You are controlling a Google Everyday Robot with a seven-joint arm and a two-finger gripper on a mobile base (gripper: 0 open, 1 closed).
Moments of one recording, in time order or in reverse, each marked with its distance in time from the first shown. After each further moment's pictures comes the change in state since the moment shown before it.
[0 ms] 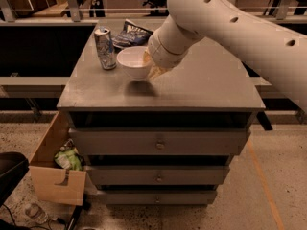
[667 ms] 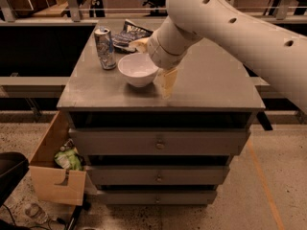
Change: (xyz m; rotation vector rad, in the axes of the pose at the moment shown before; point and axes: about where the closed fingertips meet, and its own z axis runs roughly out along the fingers) arm -0.002 0.001 0.002 -0.004 -0.003 -0.002
